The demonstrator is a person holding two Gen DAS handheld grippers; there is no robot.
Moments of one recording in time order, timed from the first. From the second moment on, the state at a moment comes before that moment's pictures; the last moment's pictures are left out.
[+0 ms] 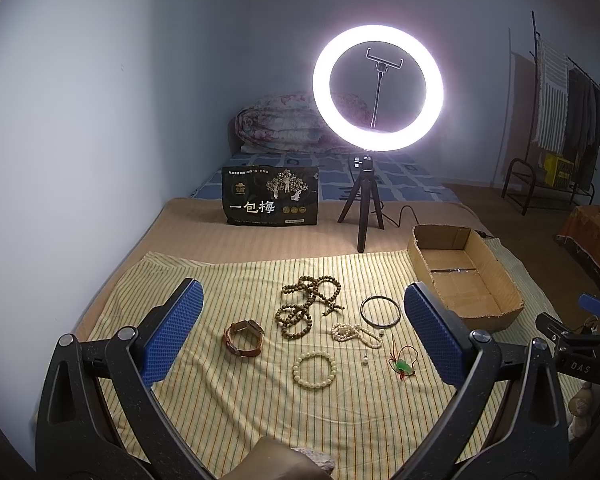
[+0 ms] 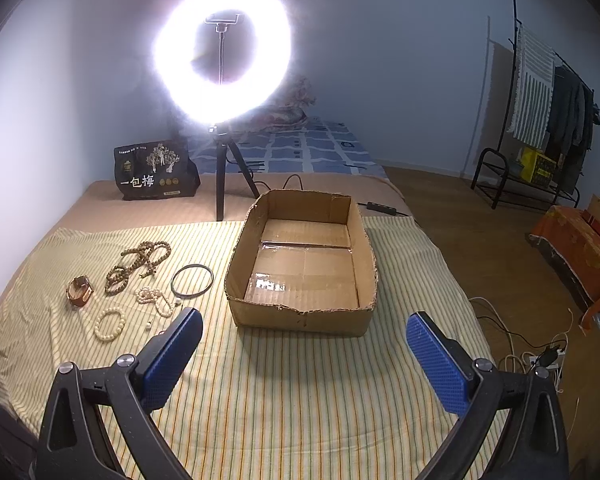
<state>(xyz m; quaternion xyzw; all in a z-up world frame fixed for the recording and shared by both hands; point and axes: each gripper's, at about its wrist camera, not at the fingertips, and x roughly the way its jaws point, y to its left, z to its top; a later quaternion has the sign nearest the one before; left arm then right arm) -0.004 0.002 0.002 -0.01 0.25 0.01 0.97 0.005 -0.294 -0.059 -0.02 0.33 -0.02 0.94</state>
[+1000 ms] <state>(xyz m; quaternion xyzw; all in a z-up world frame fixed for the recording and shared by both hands) 0.066 0.057 -0.125 -0.02 0.41 0.04 0.91 0.055 -0.255 -0.121 -0.06 0.40 0.11 0.91</state>
